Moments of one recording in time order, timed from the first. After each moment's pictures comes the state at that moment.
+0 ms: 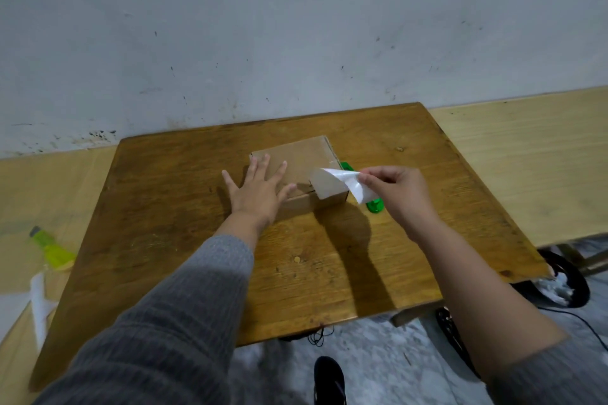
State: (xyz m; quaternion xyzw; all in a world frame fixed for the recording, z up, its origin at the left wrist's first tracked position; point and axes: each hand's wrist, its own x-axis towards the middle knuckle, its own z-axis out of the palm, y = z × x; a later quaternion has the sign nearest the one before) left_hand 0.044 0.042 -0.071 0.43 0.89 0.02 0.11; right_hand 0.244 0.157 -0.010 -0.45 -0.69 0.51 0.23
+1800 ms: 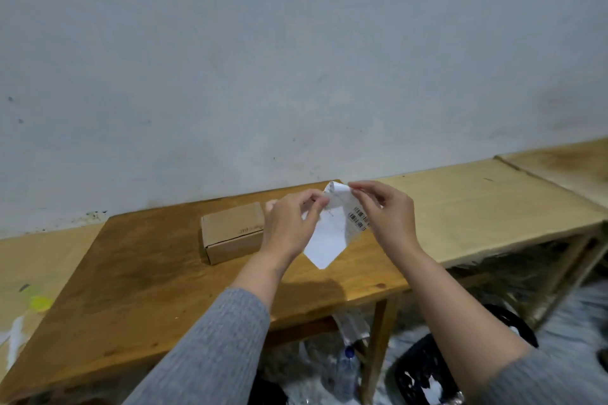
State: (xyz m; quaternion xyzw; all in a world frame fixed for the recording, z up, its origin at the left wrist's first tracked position) left_hand 0.316 0.054 0.084 0.51 0.74 0.44 -0.03; right_hand 0.458 0.140 0.100 -0.29 -0.70 0.43 0.48
